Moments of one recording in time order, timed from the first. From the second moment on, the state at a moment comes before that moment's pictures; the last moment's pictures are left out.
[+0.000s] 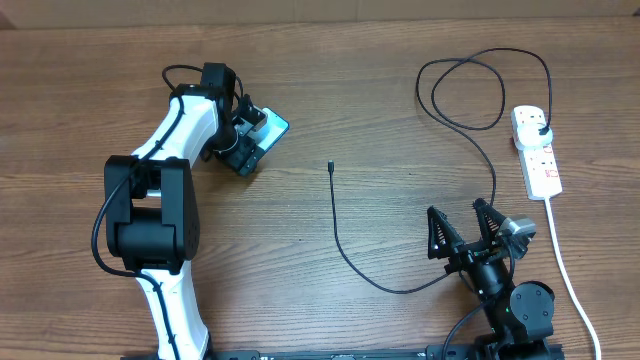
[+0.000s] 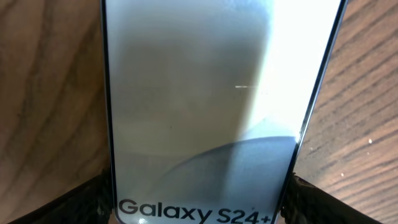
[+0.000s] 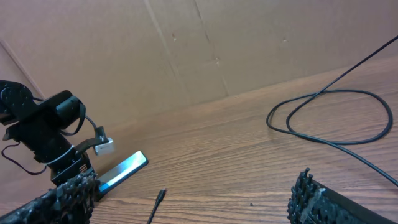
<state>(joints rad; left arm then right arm) -0.09 2.16 1.57 -0.91 0.03 0.49 0.17 0.01 0.02 -0.02 -0.12 0.38</state>
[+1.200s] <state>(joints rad) -0.26 2.16 1.59 -1.05 0.10 -0.17 0.17 0.01 0.02 -0.03 -0.12 0.38</state>
